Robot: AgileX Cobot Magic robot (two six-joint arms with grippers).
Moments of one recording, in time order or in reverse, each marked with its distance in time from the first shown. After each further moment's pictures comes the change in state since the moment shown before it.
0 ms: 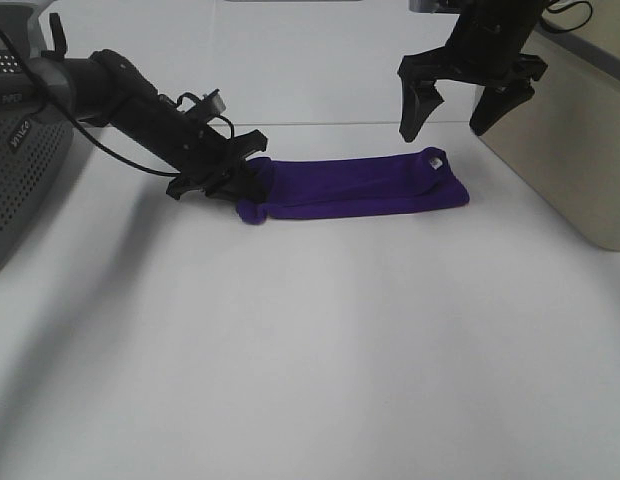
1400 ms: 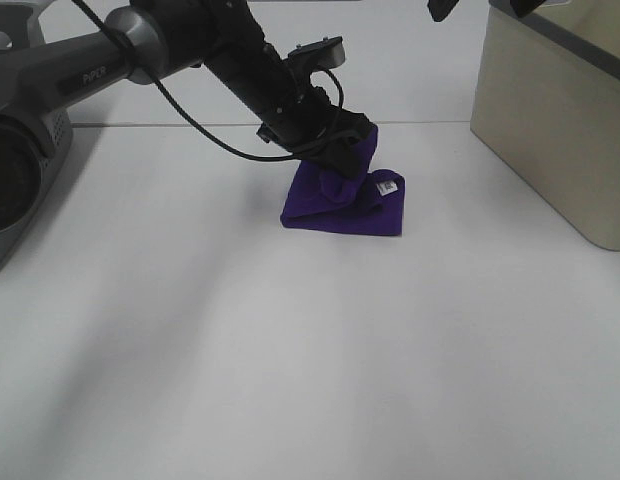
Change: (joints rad) left arm -0.244 -0.028 -0.262 0.154 0.072 0.052; right arm 0.000 -0.277 0.000 0.000 0.005 0.007
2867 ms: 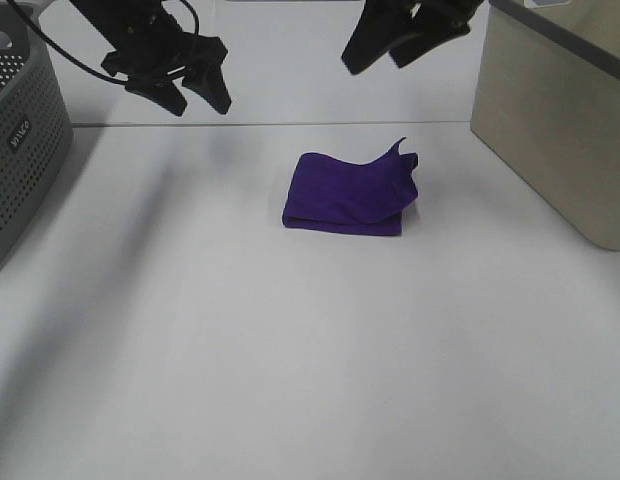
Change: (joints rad) left arm 0.256 -0.139 -0.005 0.236 0.155 -0.135; right arm 0.002 0.177 0.000 0.420 -0.010 -0.537
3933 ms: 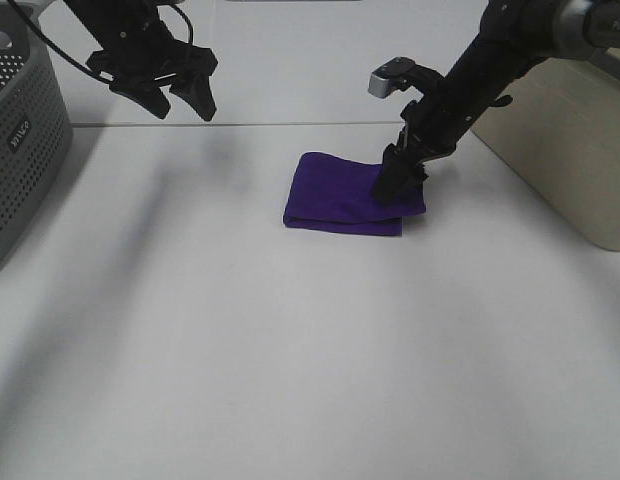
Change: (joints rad) left arm -0.001 0.000 0.000 0.100 0.011 -0.026; right arm -0.049 0.328 0.008 -0.108 -0.189 -0.355
